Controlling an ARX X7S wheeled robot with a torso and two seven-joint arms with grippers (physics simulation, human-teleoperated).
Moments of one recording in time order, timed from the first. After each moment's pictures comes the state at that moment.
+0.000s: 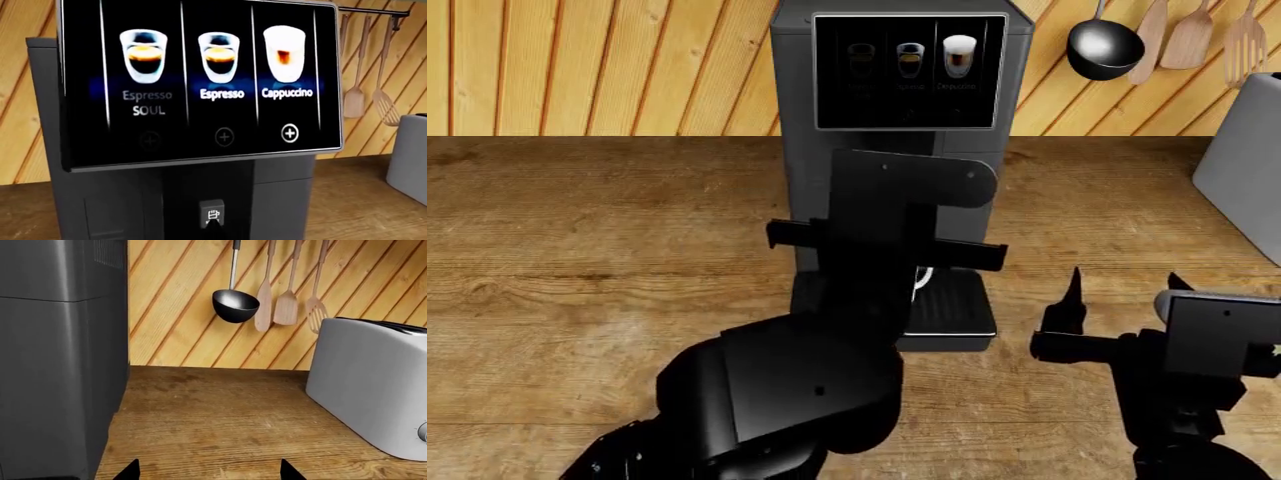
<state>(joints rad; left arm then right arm) -0.93 -0.07 0.77 0.33 -0.90 -0.73 -1.03 0.17 0.39 0.08 -0.65 0.37 0.78 0.34</state>
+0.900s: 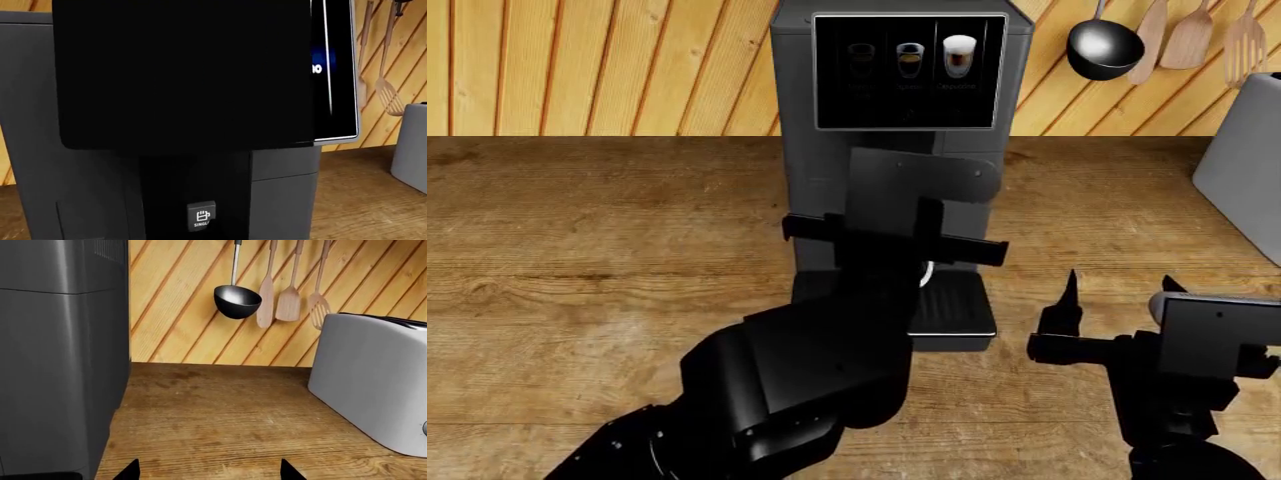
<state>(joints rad) -0.97 -0.07 0.85 0.18 -0.88 -0.62 -0.97 0.17 0.39 0.06 -0.62 0.37 0.76 0.34</state>
